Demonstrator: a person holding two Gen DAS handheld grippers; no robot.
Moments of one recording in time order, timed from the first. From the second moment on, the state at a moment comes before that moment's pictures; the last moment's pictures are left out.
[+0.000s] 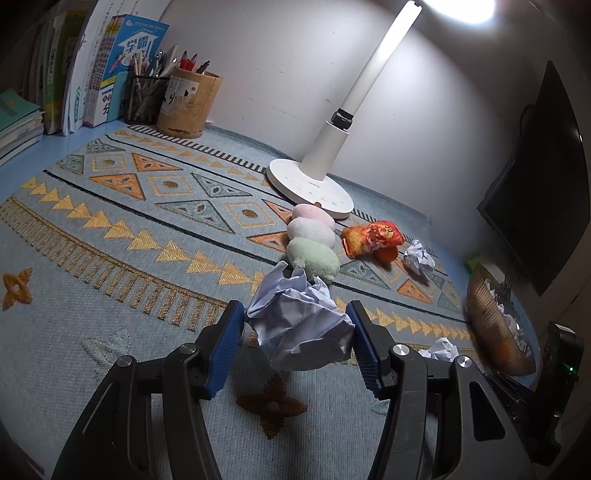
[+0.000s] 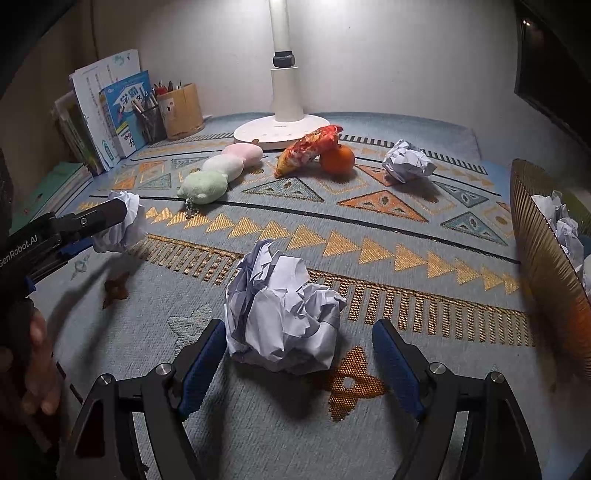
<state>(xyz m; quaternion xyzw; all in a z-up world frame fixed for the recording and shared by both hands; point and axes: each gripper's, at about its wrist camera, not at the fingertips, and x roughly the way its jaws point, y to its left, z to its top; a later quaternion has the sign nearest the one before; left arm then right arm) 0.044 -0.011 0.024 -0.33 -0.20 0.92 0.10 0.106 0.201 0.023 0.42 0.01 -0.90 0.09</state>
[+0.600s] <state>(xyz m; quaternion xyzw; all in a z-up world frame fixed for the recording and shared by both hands) 0.040 -0.007 0.021 -0.35 -0.19 0.91 0.10 0.106 0.207 0.025 0.42 -0.02 -0.90 0.11</state>
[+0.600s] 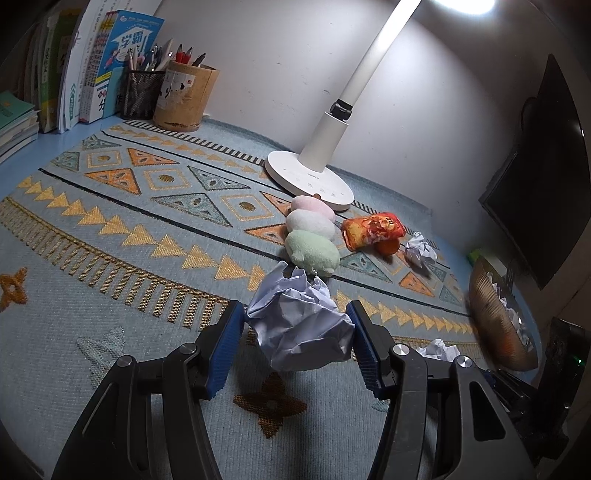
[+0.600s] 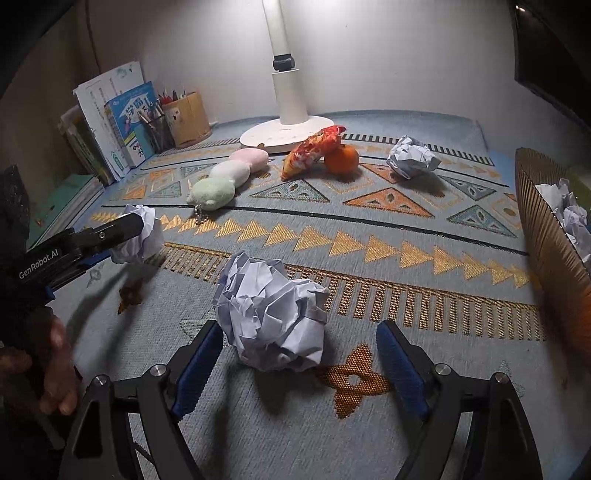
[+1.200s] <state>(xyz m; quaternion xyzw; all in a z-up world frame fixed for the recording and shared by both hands) 0.040 -0.006 0.021 -0.34 -0.19 0.91 0.10 0.108 0.207 0.026 0.41 -0.01 -0.90 0.11</state>
